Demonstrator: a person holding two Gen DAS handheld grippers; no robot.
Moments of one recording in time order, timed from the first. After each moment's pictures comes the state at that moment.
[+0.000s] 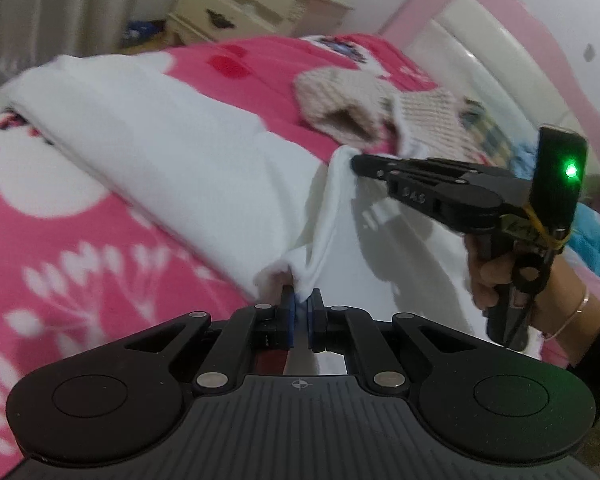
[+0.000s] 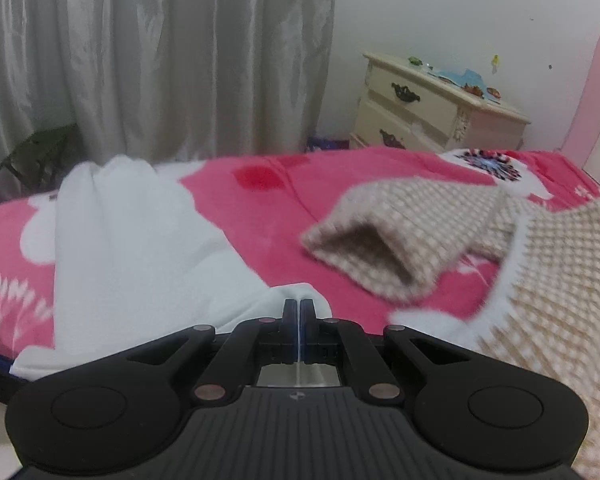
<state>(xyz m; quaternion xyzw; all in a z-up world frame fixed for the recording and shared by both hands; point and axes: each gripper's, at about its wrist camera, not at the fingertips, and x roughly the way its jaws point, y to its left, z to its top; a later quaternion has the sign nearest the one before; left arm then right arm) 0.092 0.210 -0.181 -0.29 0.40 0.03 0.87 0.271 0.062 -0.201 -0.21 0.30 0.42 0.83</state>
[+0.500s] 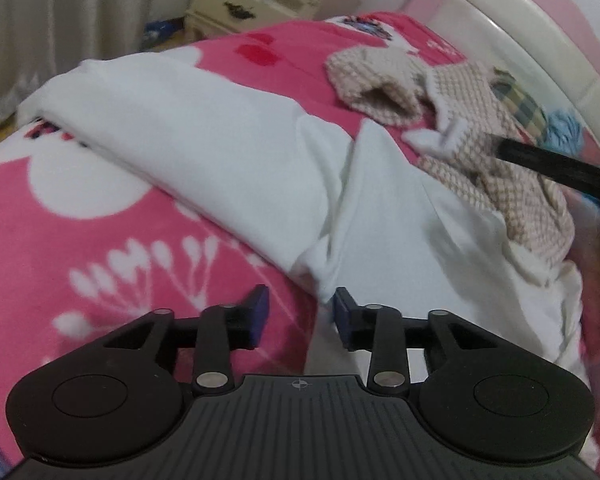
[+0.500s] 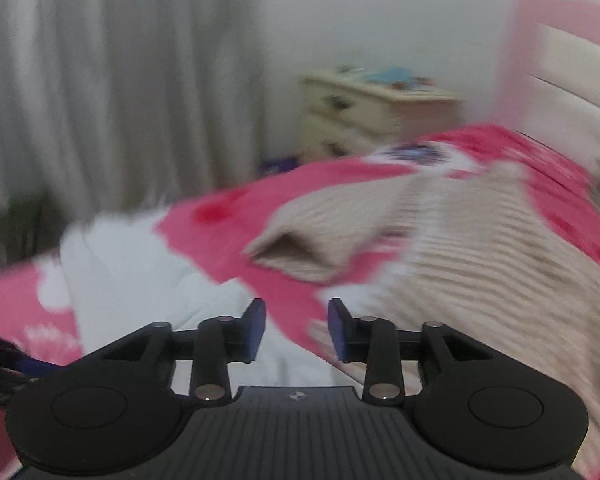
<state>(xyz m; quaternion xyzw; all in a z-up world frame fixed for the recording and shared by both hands) 0.086 0.215 -0.178 -0.25 0.44 0.06 0.86 0.251 -0.069 -0.117 -0.08 0.32 0.34 0.88</state>
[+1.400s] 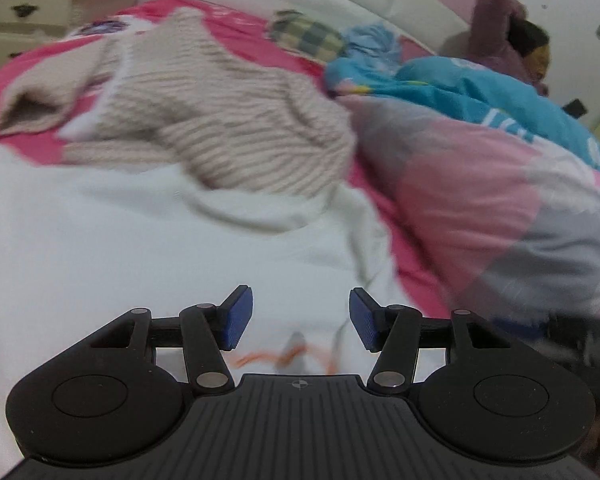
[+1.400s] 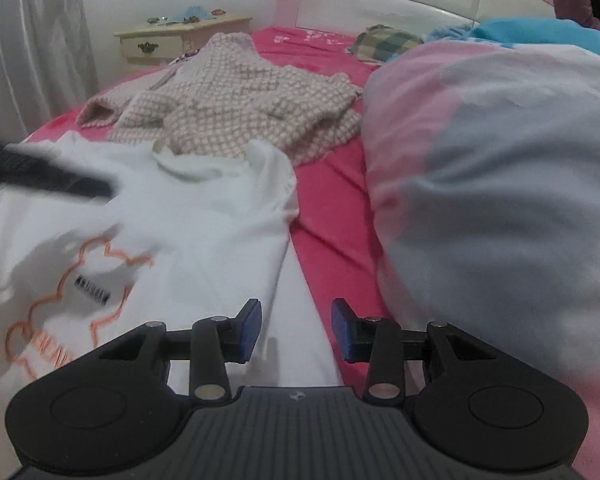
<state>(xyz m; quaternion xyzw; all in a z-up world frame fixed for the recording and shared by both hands) 0.138 -0.025 -0.150 -0.14 0.41 -0.20 0.88 0.074 -0.325 -0.151 -0.08 0.41 0.11 0.90</state>
